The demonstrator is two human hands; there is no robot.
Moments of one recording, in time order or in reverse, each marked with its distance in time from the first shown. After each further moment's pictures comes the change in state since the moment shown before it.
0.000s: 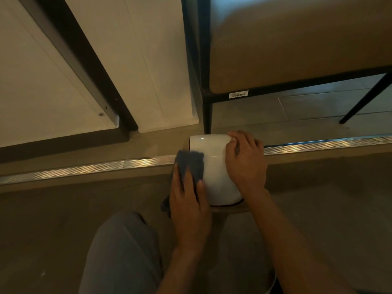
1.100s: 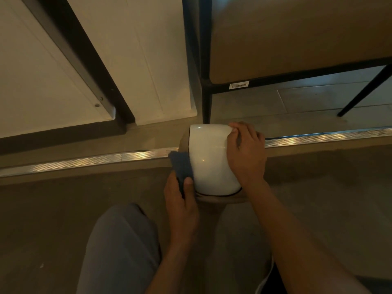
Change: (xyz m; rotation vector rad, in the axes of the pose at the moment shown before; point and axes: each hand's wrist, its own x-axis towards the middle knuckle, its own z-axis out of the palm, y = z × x) left_hand 0.001 -0.028 -0.004 -0.400 0.097 -0.096; right_hand 0.001 0.001 0.007 0.025 0.070 0.016
